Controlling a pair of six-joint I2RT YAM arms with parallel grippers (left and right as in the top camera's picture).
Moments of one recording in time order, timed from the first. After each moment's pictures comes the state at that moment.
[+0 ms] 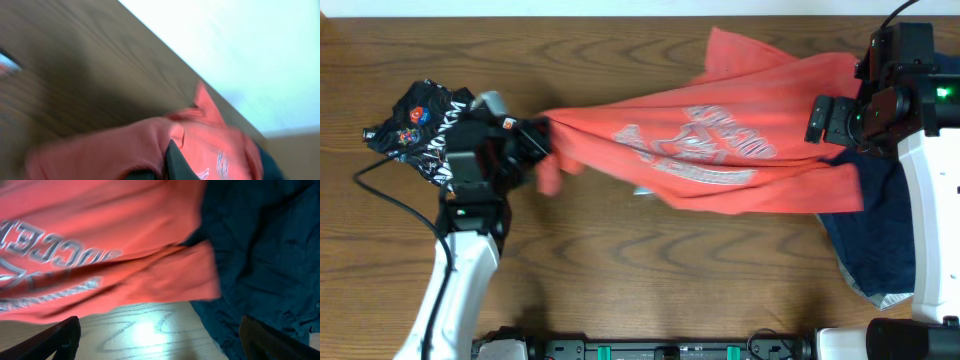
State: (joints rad) left arm 0.09 1.26 0.71 0.10 0.34 -0.75; right arm -0.02 1.56 1.70 -1.37 0.07 0.26
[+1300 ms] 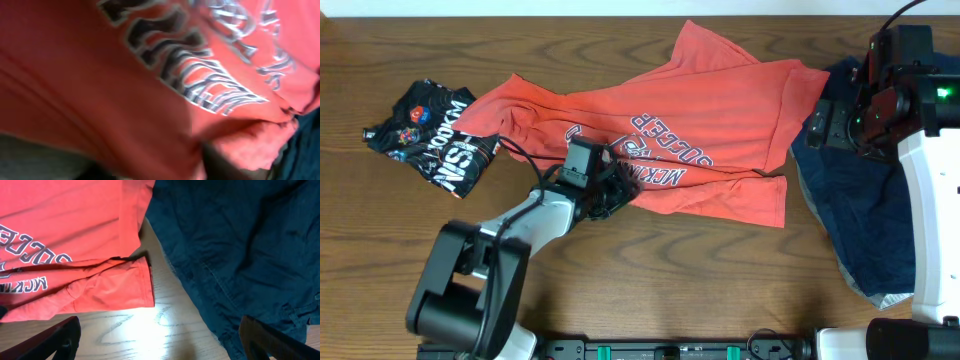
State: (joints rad) left arm -0.34 1.71 0.74 -0.07 0.41 -0.89; right arm -0.02 1.56 1.70 -1.41 0.07 0.26
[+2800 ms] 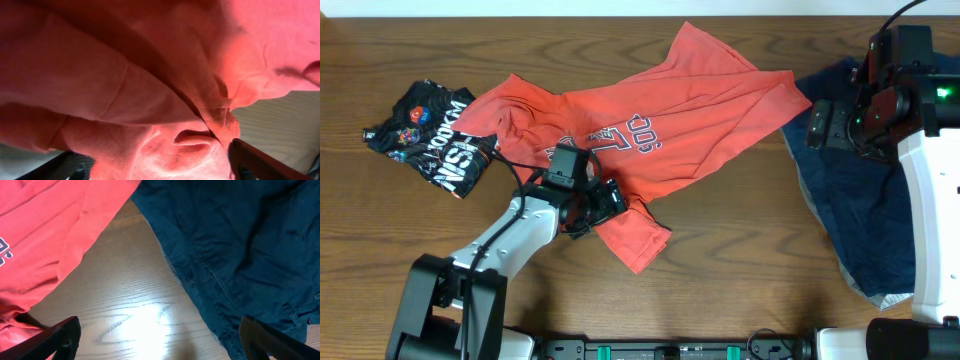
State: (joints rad) left arm -0.31 1.57 0.73 -0.38 0.36 -0.75; right arm -0.02 1.56 1.70 -1.41 0.07 0.26
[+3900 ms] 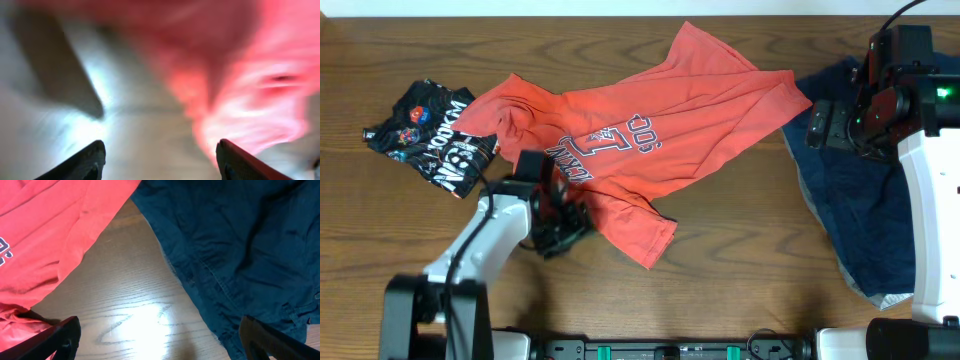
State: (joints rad) left arm -0.14 1.49 0.76 -0.73 0.40 -0.56; right arm -0.02 1.56 1.70 -1.41 0.07 0.26
